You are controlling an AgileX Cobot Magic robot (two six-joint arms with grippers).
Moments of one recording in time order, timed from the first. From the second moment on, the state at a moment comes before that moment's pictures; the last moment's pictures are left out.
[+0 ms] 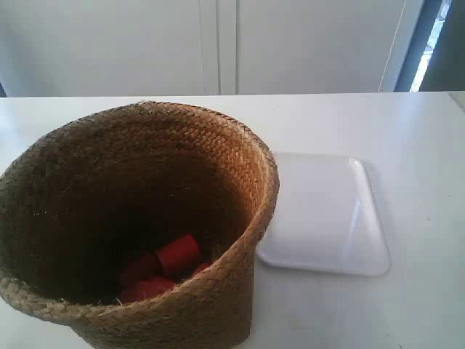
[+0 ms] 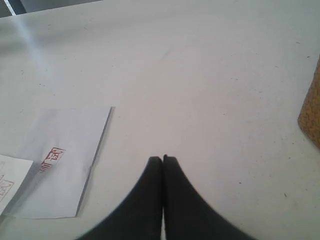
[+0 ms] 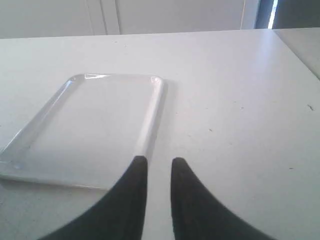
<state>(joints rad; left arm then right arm) 0.05 0.01 0.02 0.00 0.43 0.10 -0.01 0.04 -0.01 -0.14 0.34 0.24</state>
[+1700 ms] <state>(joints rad) 0.05 0.04 -0.10 -0.39 -0.73 -0.18 -0.01 0.40 -0.34 0.05 -0.59 0.24</state>
